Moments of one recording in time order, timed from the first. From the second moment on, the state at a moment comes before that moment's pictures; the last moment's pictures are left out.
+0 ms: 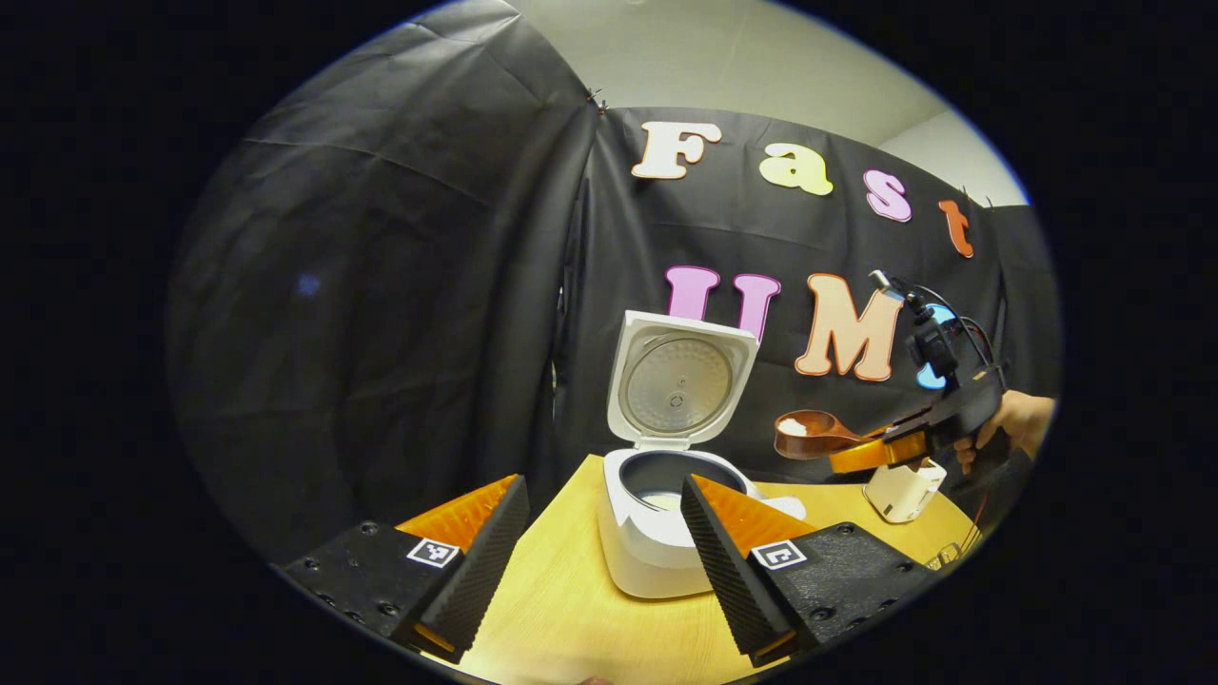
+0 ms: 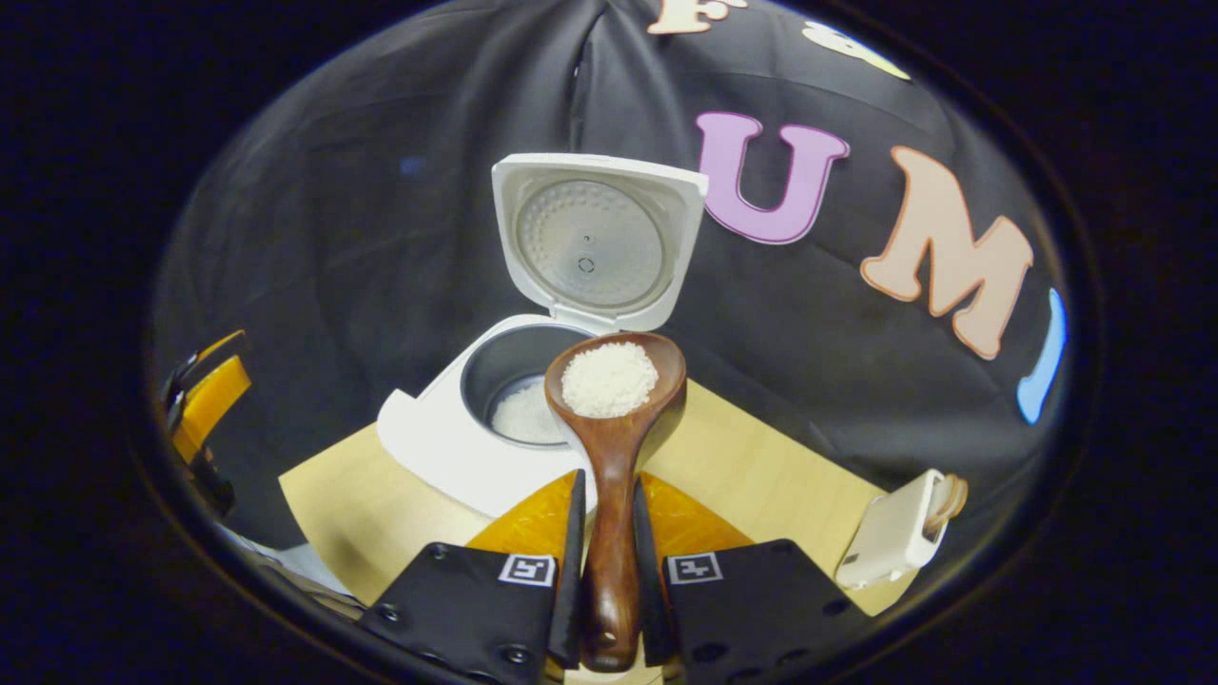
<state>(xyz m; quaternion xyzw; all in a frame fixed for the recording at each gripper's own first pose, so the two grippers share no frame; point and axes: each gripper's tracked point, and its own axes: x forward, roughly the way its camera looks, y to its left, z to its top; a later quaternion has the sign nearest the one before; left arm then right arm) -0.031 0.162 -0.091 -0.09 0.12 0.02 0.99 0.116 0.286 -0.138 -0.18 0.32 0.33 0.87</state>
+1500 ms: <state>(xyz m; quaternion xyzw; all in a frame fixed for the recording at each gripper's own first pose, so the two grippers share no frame) -0.060 0.229 -0.125 -0.13 0.13 0.07 0.98 0.180 0.343 -0.170 -0.68 0.06 0.28 0.68</state>
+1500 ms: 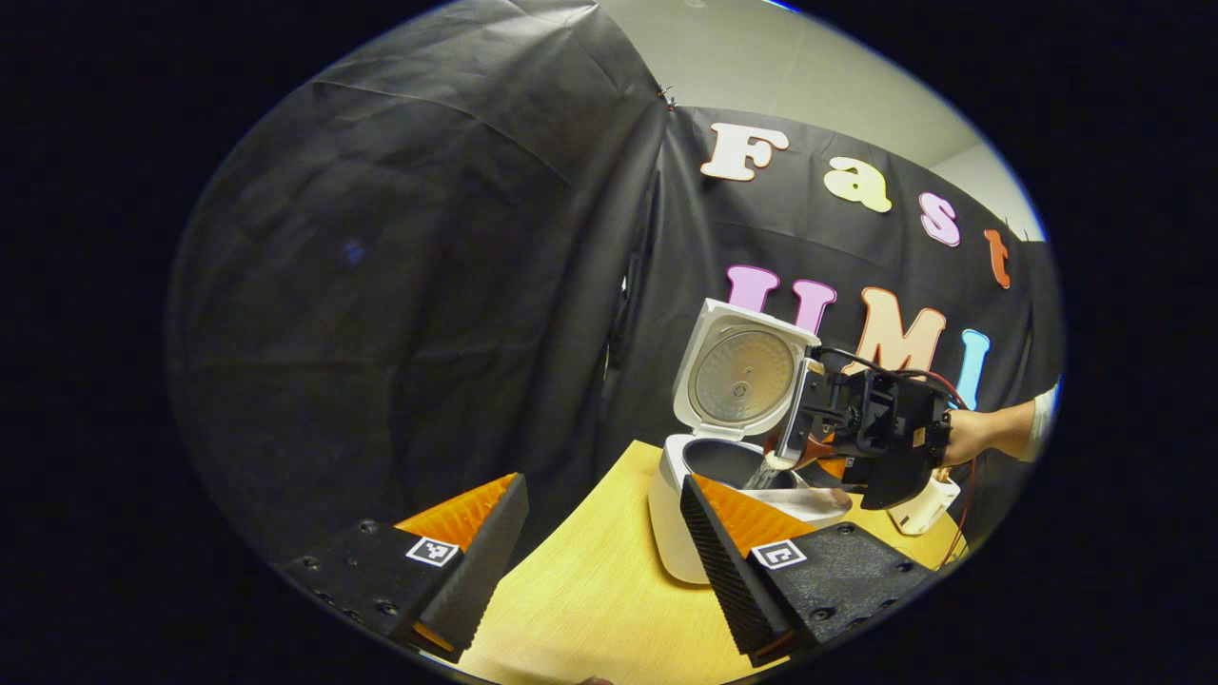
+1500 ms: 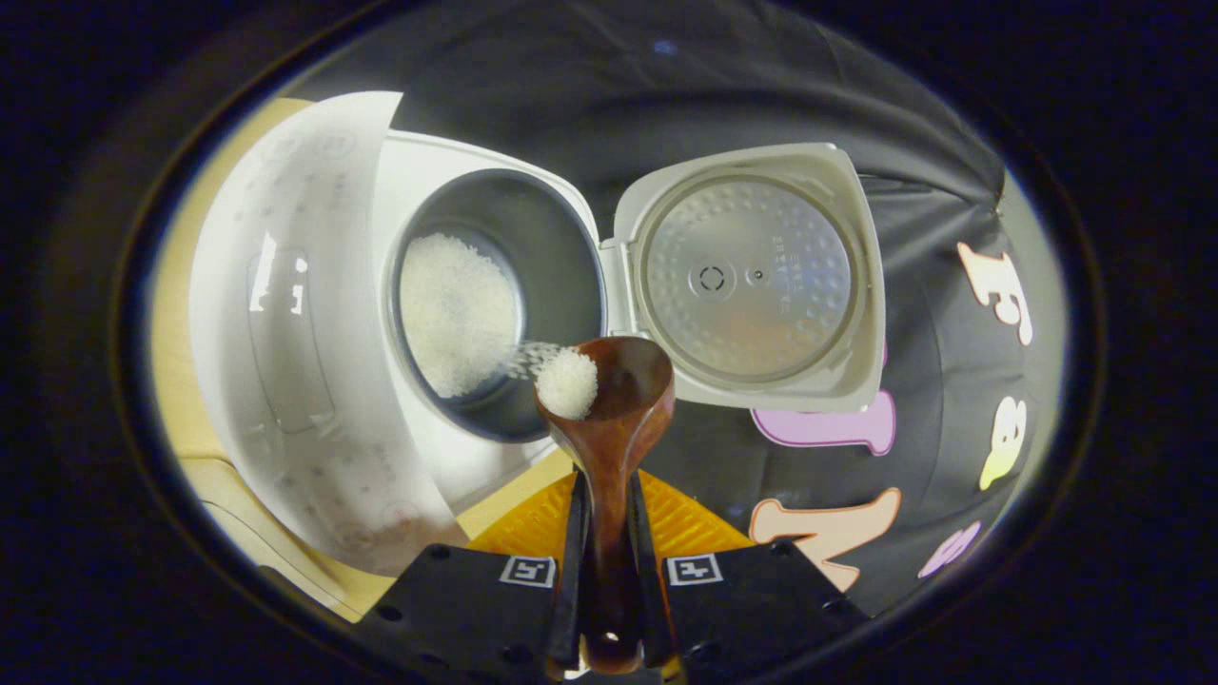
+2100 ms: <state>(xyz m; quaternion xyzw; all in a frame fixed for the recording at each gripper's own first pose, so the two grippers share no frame) -0.055 0.229 -0.123 -0.14 0.12 0.07 0.98 0.168 0.340 -0.161 -0.78 -0.05 0.28 0.56</state>
